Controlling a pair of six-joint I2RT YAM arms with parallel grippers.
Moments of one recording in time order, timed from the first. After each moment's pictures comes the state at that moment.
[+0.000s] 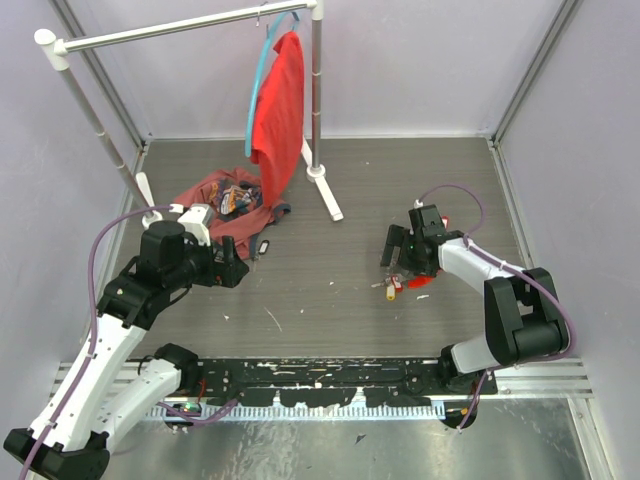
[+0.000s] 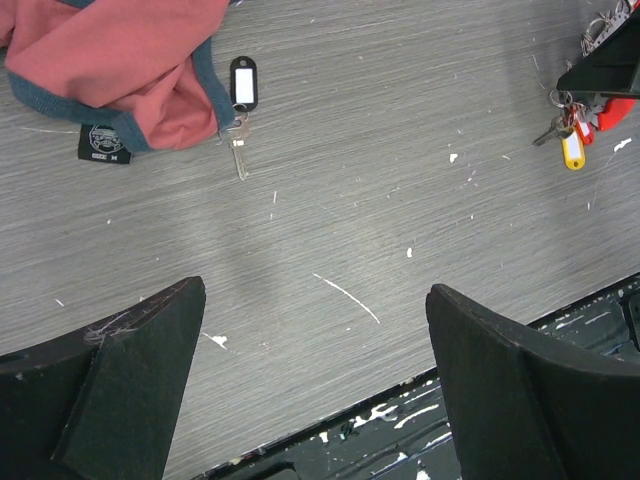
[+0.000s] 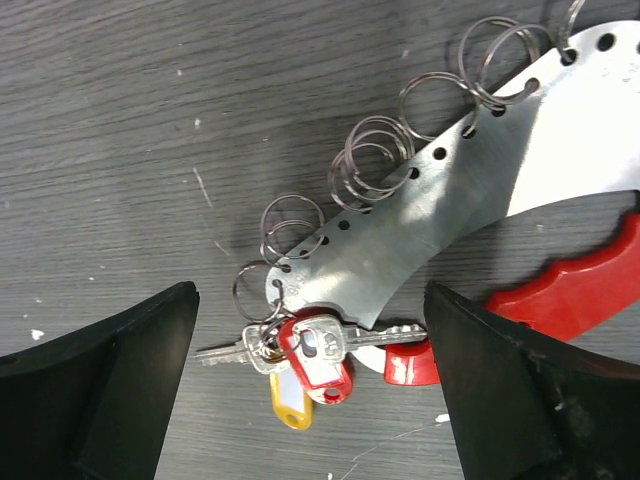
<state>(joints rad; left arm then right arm) -0.40 0.73 0.87 -0.77 0.12 -0.27 0.23 1.45 0.74 -0.37 -0.03 0.46</state>
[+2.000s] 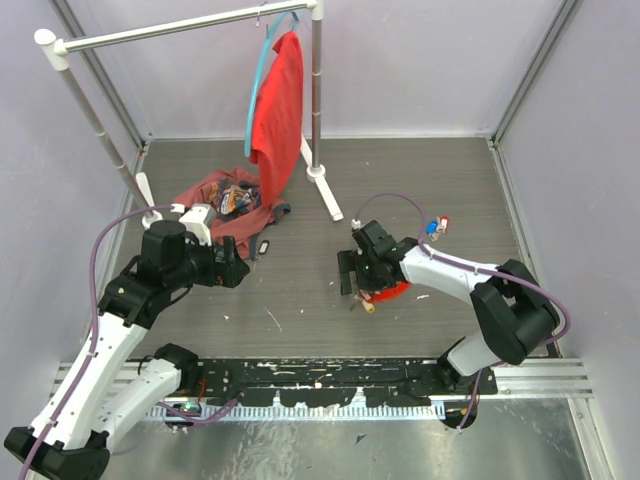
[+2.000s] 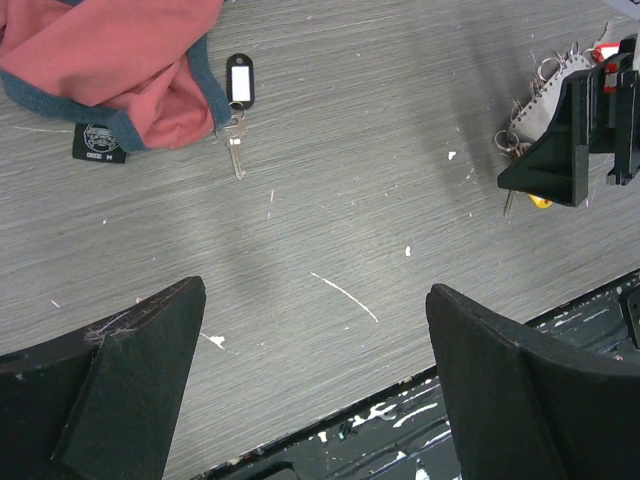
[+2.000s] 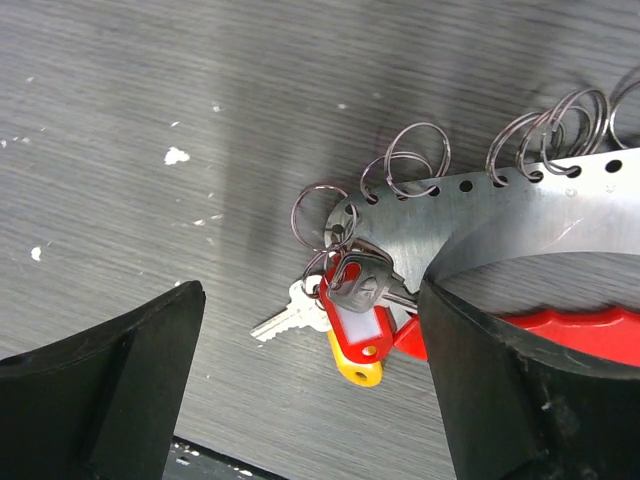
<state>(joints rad) -0.40 0.74 0.86 -0.76 0.13 -0.27 0.64 1.49 0.81 -0.44 -0.05 0.48</state>
